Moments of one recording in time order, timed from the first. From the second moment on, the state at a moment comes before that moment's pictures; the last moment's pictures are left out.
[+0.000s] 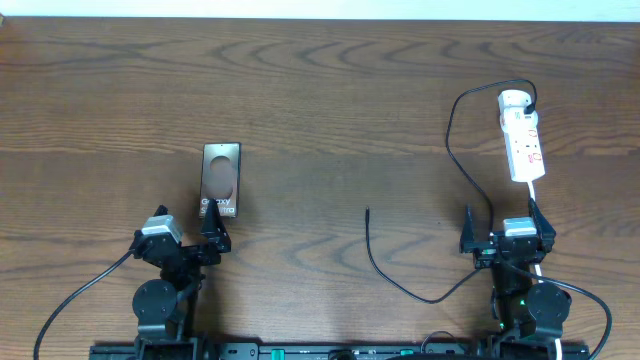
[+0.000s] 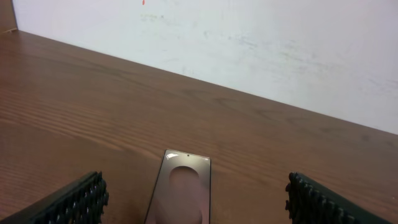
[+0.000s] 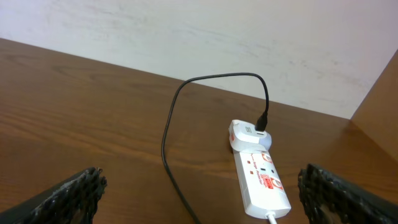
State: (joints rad) left arm 0.01 0.01 0.02 -0.11 0.01 -0.27; right arm -0.11 0.01 0.01 -0.06 -0.14 -0.22
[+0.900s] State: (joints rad) left arm 0.01 0.01 0.02 -0.11 0.01 -0.27; right arm -0.11 0.01 0.01 -0.06 -0.14 -0.22
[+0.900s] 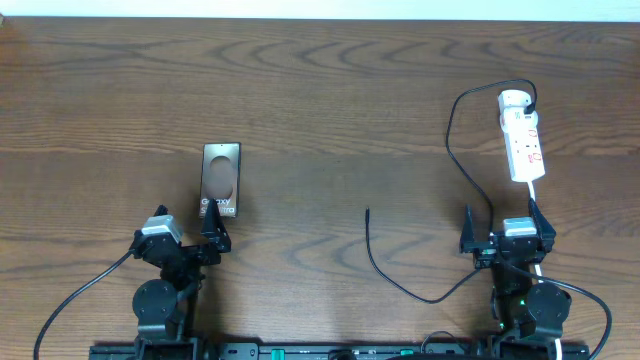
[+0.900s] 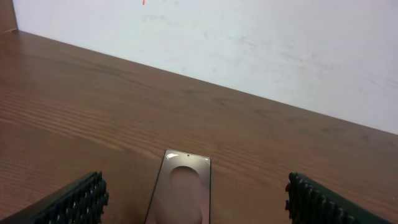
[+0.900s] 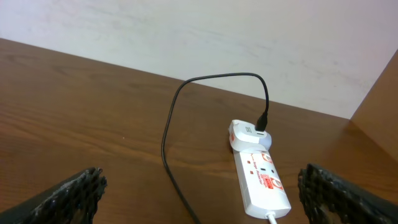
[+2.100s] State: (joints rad) left arm 0.01 0.68 0.66 -0.36 0.12 -0.21; right arm -0.11 0.01 0.01 -0.06 -0.14 -0.22
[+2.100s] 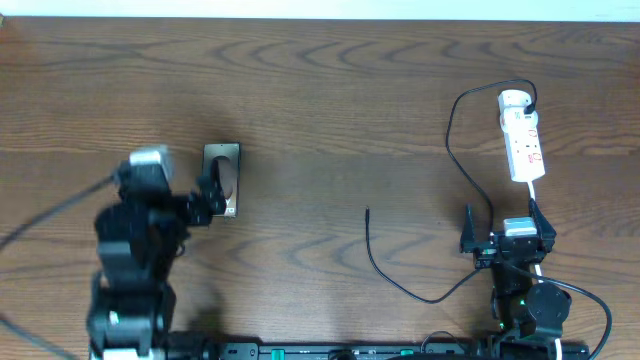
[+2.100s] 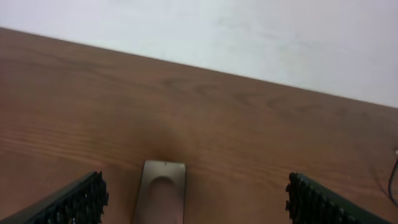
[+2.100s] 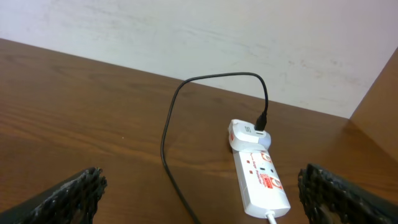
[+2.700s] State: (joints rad) left arm 0.01 1.42 1.39 -0.98 0.13 -0.06; right arm -0.11 0.01 0.01 -0.06 -0.14 -0.22
